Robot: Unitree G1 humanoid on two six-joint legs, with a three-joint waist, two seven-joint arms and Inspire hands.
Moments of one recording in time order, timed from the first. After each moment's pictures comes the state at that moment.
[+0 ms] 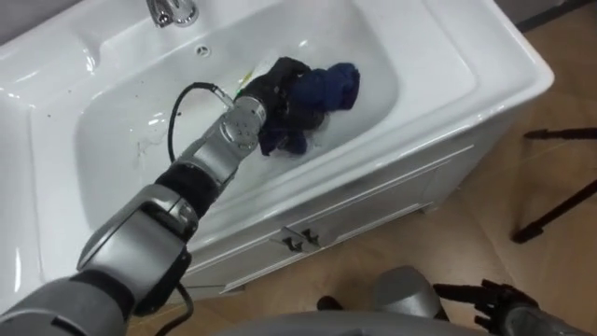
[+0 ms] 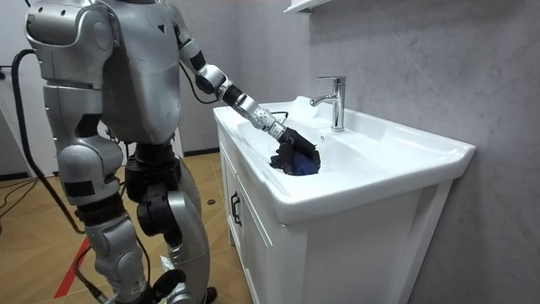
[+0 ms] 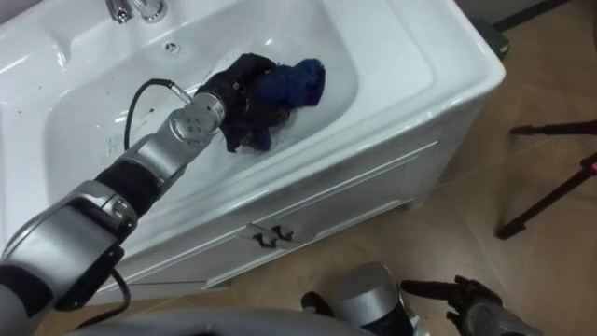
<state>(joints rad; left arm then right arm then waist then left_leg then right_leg) -0.60 0.17 -0.60 0.83 0.07 0.06 0.03 0.00 -0.41 0.05 1.32 0.49 0.11 0.06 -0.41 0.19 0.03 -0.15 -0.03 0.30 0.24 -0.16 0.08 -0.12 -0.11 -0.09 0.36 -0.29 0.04</state>
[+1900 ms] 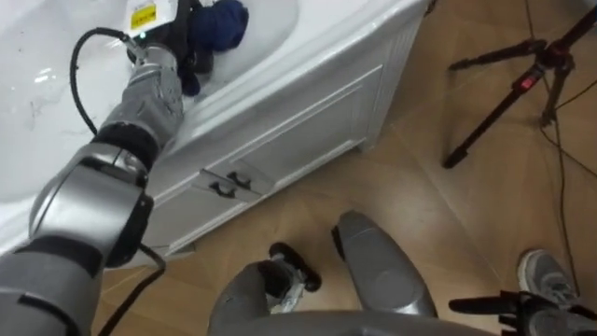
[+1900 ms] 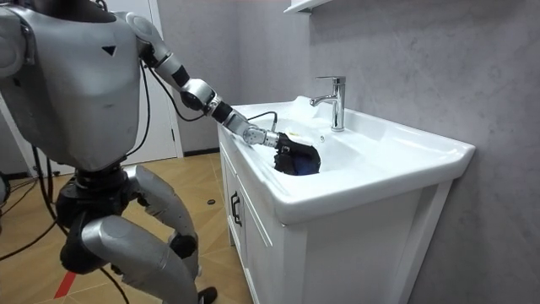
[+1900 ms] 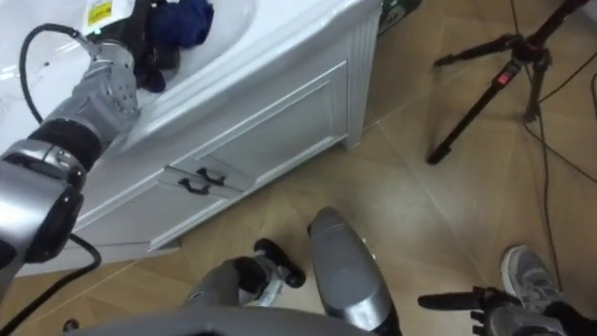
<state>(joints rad) -0.79 0.38 -0.35 1.17 0.60 0.00 0.39 -0.04 -0.45 0.07 1.33 0.31 0.16 0.11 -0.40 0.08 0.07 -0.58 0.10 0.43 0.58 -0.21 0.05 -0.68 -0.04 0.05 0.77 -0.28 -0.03</state>
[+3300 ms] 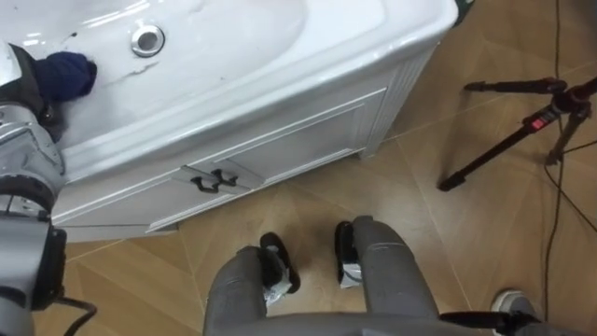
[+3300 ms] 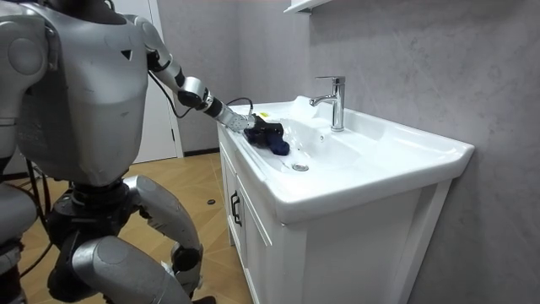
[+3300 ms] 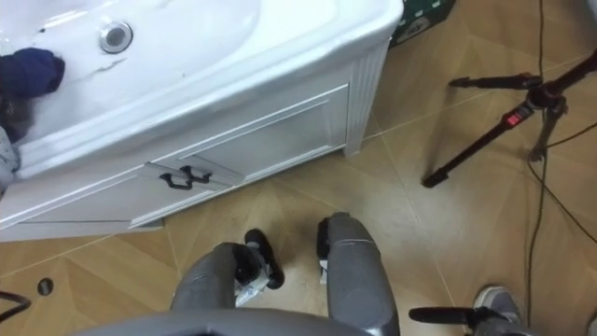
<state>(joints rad) -0.55 0.63 -0.12 1.23 0.73 0.11 0.48 -0.03 -0.38 0.00 1.36 0.32 0.22 -0.01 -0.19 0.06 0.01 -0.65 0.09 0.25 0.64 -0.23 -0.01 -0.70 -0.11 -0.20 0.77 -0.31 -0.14</state>
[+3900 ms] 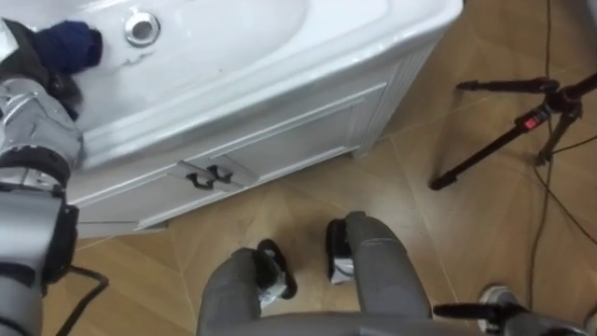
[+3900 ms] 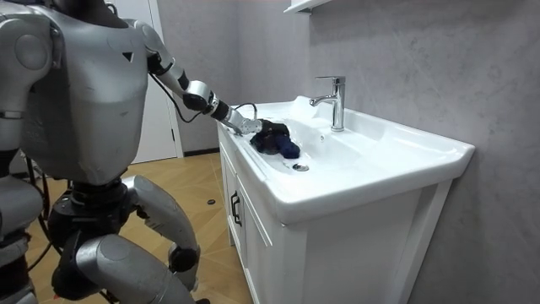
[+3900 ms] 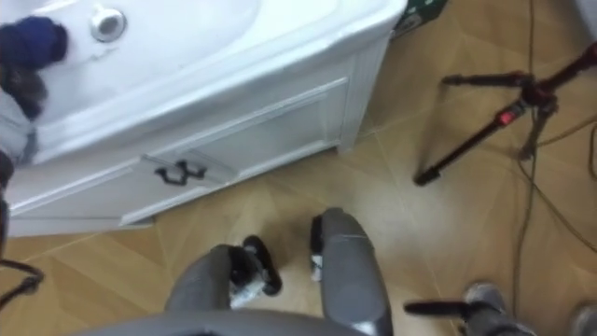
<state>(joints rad) -0.68 0.56 -0.14 1.23 0.42 0.17 0.46 -0.06 -0.37 0.06 1.36 0.37 0.22 -0.05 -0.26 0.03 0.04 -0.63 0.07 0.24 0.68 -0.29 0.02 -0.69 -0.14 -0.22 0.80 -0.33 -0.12</state>
